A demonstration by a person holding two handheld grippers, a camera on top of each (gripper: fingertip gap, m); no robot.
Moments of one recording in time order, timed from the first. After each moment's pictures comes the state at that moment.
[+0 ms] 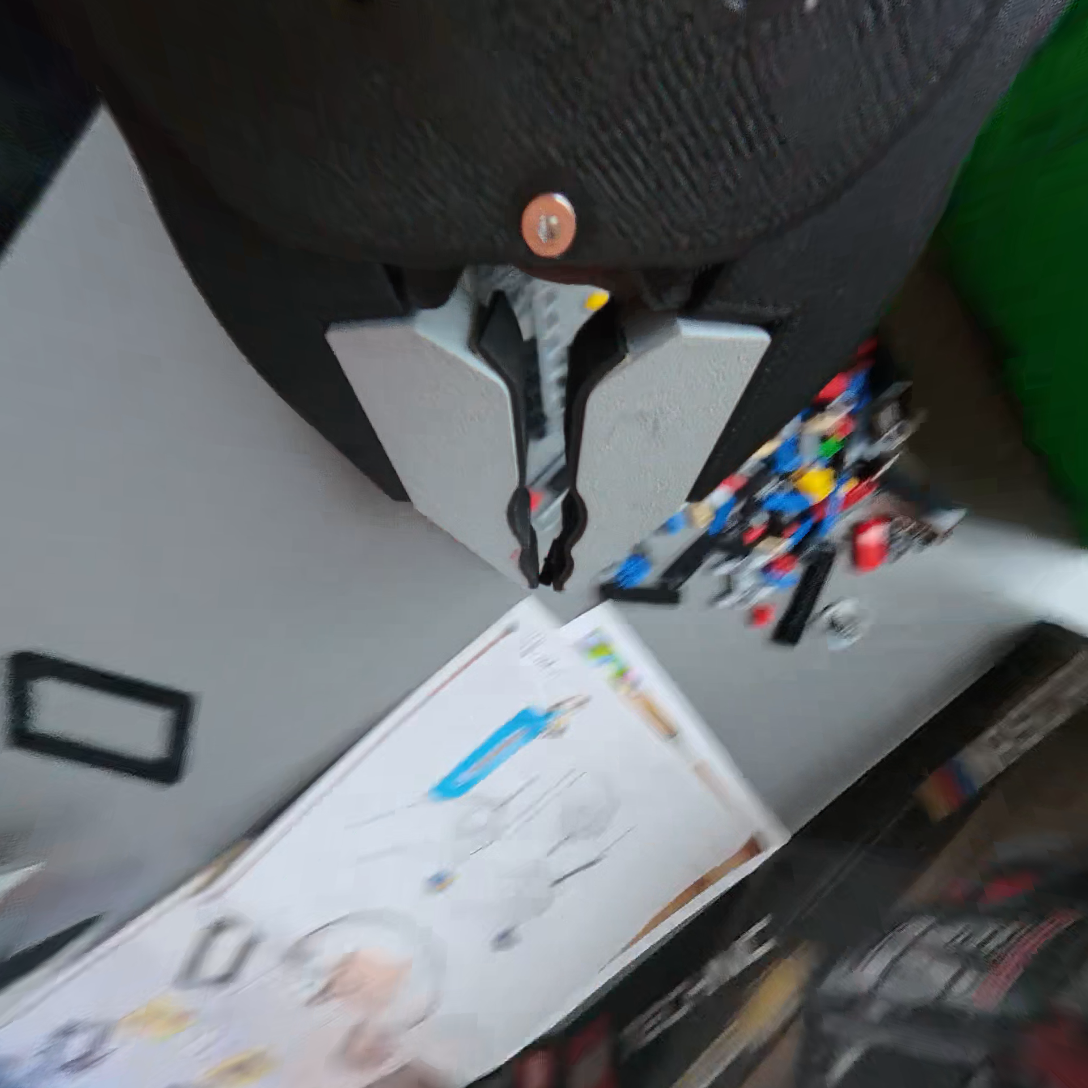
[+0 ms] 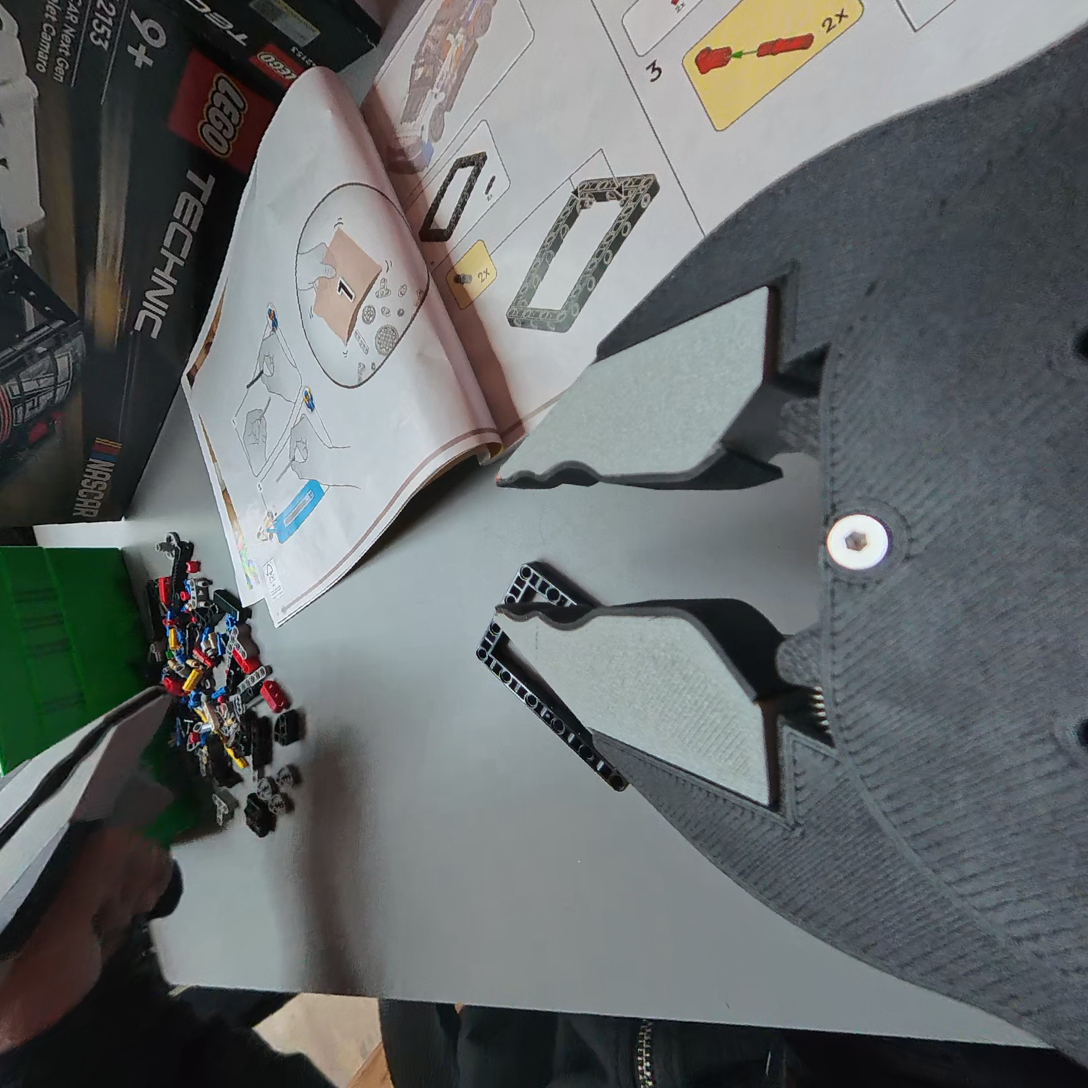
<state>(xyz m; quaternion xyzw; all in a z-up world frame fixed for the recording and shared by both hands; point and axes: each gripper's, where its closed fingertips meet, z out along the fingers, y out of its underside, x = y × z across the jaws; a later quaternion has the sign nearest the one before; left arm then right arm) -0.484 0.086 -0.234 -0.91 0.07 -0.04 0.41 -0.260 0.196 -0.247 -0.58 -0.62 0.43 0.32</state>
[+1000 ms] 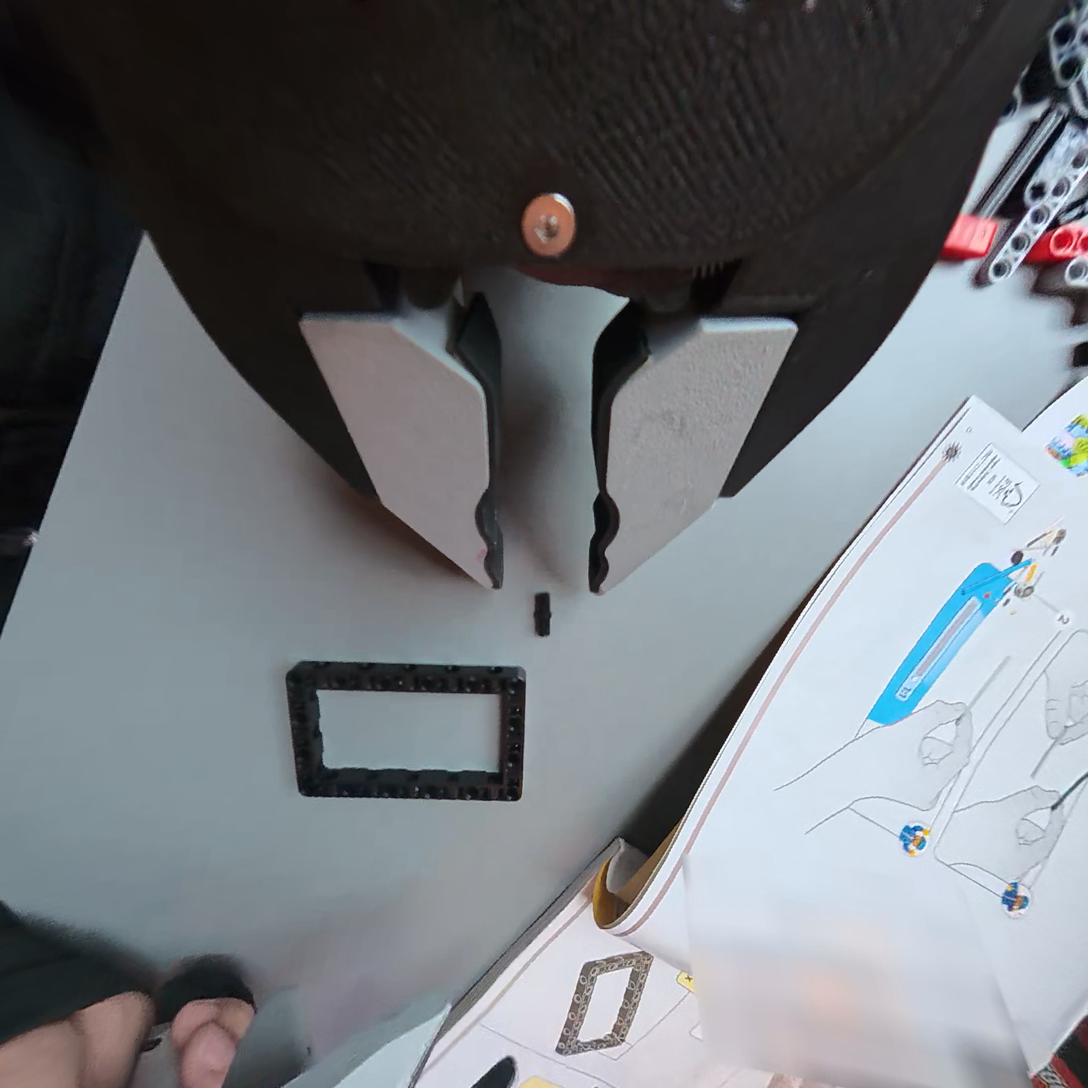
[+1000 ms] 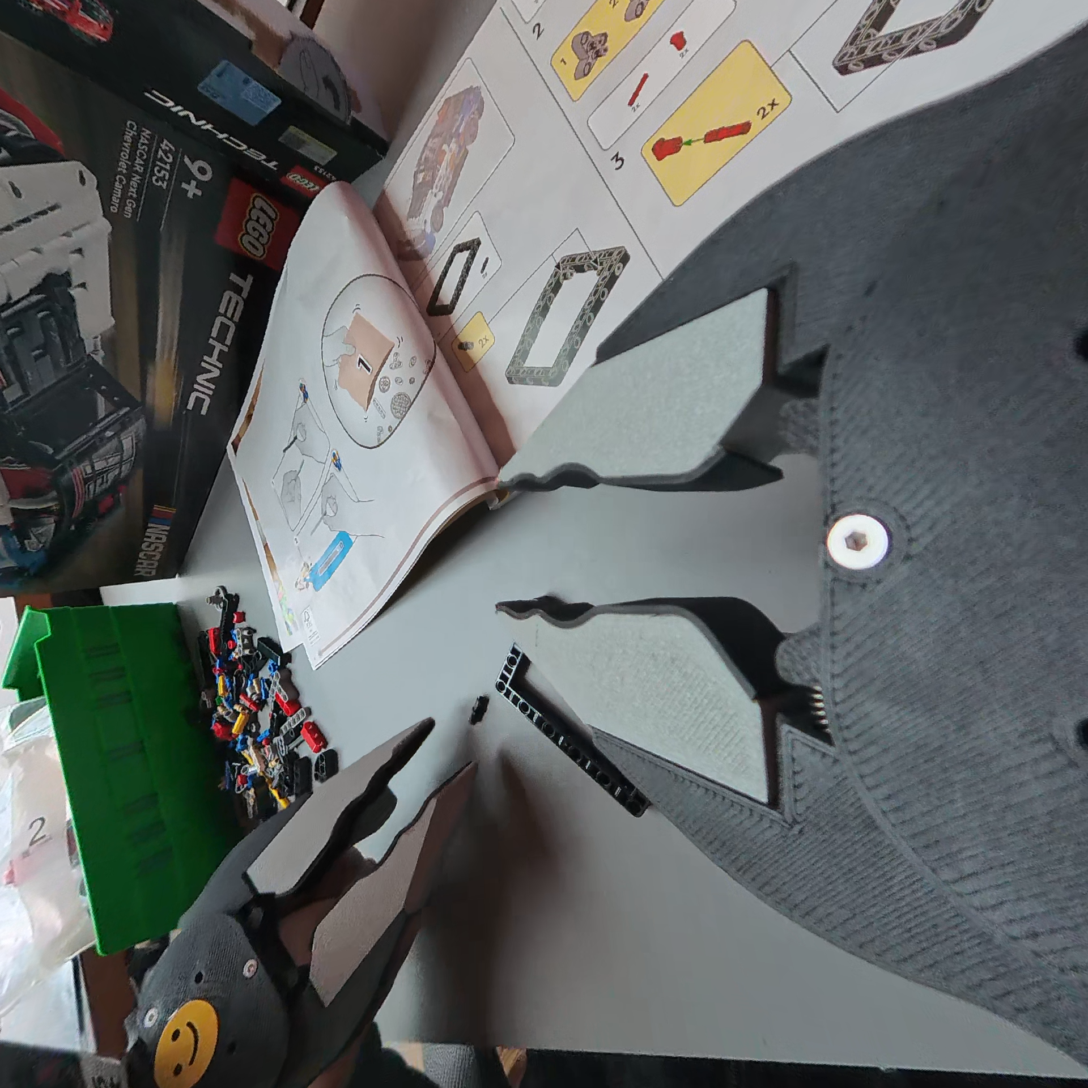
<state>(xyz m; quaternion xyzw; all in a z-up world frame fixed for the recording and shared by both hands) -0.318 0.107 -0.283 -0.89 0.20 -0.08 0.39 -0.253 0.212 -0.235 -0.59 -0.58 0.42 0.36</state>
